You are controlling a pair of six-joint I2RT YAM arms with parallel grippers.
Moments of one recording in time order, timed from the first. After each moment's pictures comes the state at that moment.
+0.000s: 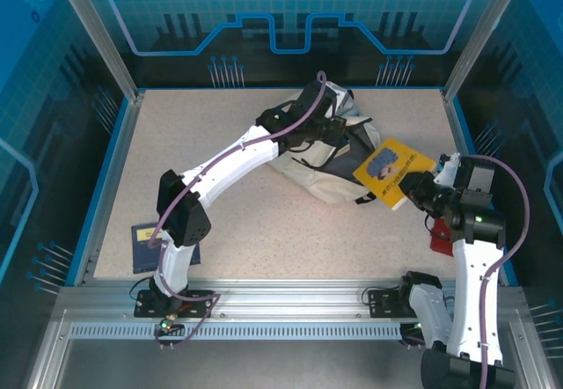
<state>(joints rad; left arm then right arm) -0.76 2.02 2.03 -0.65 0.00 -0.32 -0.25 0.76 0.94 -0.94 -0.56 0.59</state>
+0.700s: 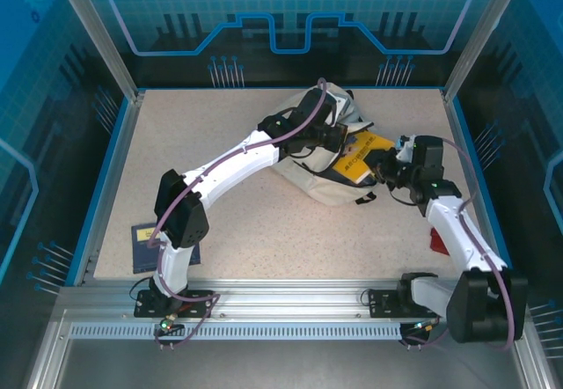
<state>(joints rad) -0.77 2.01 1.94 -0.57 0.05 -0.35 0.01 1.16 0.75 -0.18 -0.59 0.98</state>
